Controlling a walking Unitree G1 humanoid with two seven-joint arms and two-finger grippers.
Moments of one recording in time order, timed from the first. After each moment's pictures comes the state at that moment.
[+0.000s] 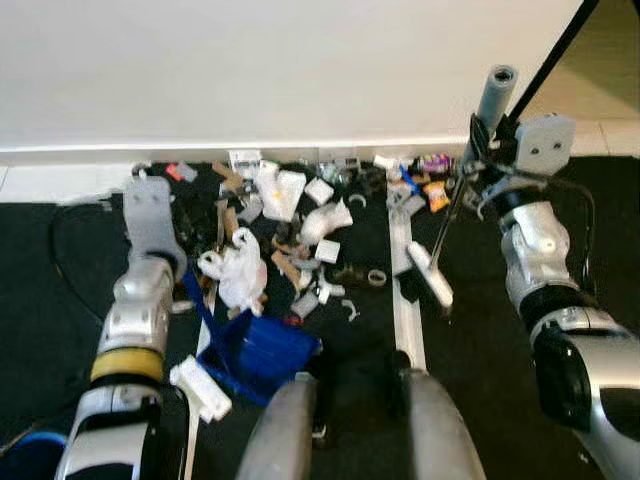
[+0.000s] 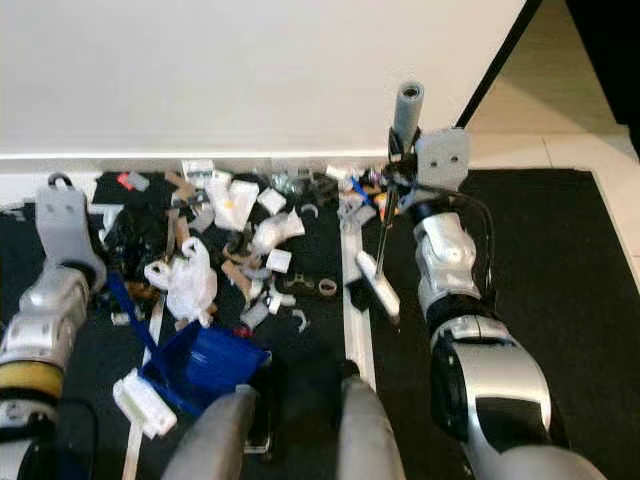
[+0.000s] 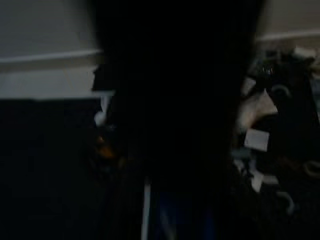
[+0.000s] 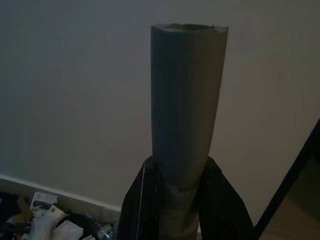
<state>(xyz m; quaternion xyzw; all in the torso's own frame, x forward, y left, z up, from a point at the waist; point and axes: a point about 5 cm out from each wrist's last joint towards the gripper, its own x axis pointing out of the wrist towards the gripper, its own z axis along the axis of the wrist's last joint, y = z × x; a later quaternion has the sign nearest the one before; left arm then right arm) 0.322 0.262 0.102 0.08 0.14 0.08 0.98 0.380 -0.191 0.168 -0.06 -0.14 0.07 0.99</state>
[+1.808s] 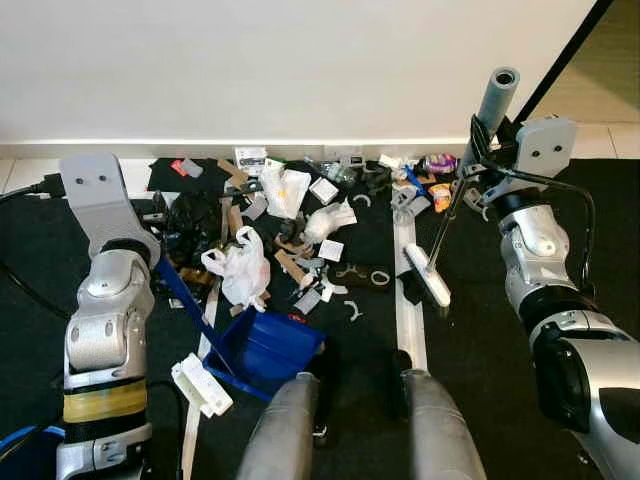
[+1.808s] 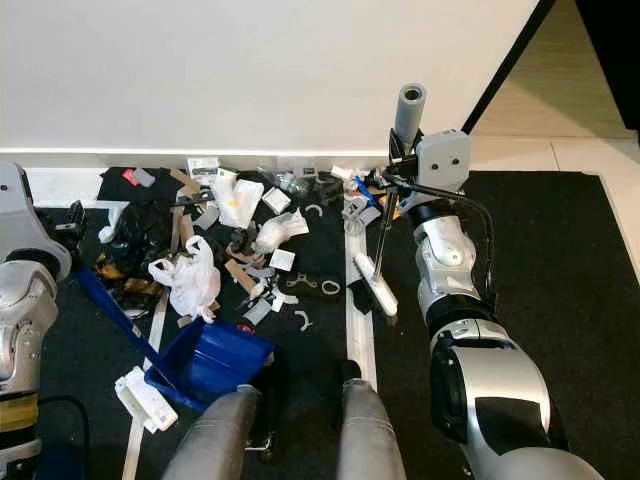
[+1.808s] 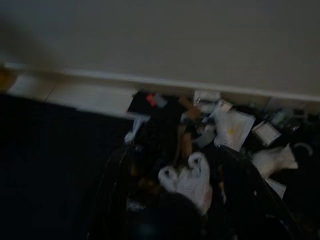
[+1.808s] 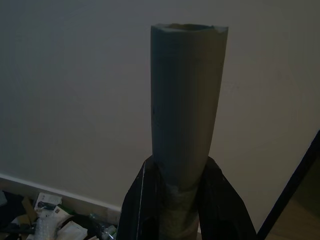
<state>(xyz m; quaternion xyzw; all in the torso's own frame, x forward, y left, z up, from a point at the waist) 0.286 0.262 0.167 0.03 0.08 0.19 0.98 0.379 -0.190 0.165 -0.05 -0.14 0.07 0.99</state>
